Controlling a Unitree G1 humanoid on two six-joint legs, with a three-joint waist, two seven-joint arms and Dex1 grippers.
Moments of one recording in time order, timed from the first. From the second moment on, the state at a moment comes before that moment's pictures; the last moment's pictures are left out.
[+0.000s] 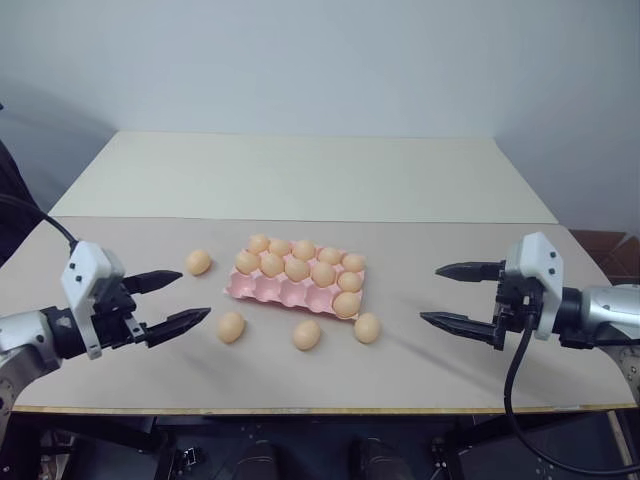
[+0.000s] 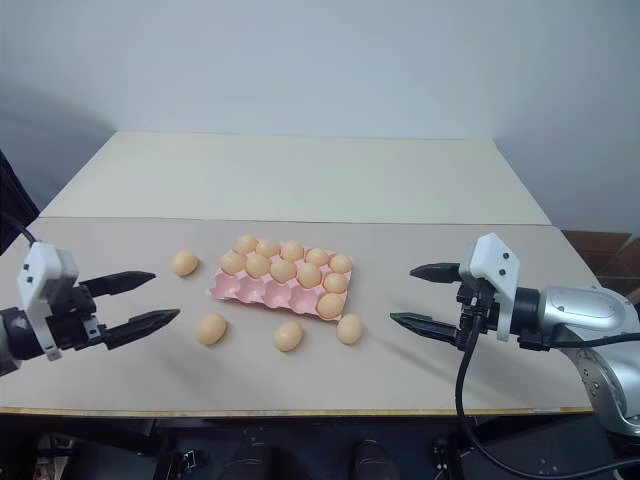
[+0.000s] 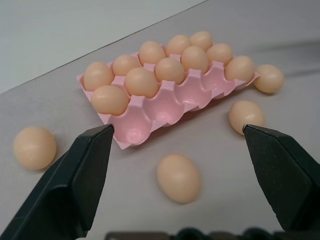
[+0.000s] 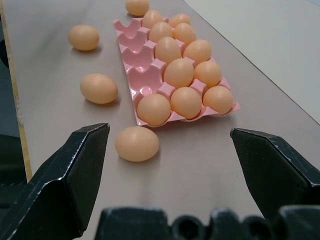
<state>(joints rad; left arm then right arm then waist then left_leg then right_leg) 0.09 0.95 0.56 -0.47 -0.78 0.70 -0.91 -0.17 -0.94 -0.26 -0.46 0.65 0.59 1.01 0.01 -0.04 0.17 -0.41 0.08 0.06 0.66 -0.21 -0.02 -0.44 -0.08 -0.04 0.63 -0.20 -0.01</state>
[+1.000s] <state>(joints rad) 0.08 0.95 0.57 -0.47 -0.82 0.71 -0.97 -0.31 -0.94 -0.04 -0.40 0.47 0.50 1.05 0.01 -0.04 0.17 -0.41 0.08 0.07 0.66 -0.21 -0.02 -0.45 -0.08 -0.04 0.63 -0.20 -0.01</state>
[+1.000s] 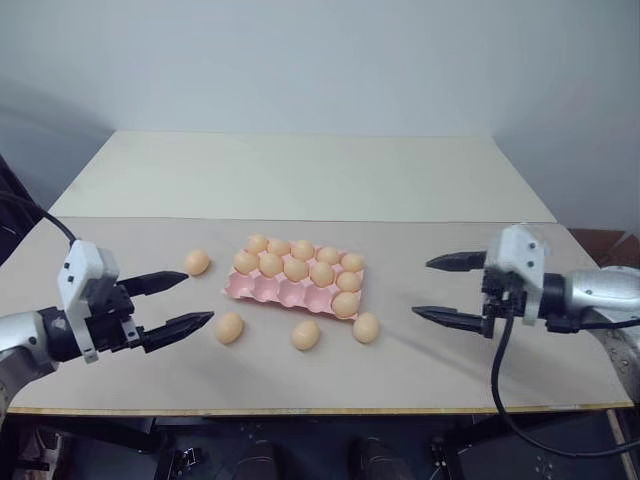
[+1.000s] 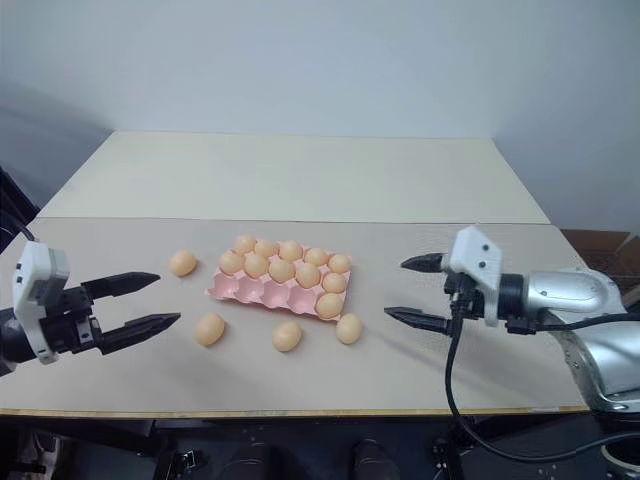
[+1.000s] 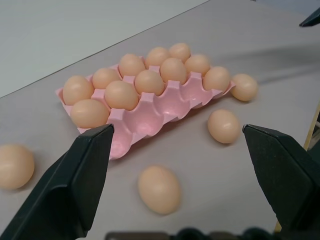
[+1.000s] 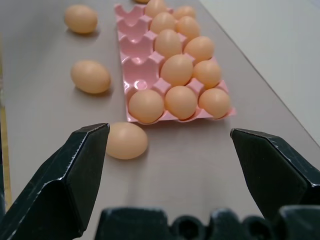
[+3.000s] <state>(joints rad) 0.06 0.94 0.51 -0.43 -0.75 0.67 -0.99 -0.59 -0.53 0.29 -0.36 0.17 0.67 0.85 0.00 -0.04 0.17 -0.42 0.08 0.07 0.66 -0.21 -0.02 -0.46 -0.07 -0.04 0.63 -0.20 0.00</state>
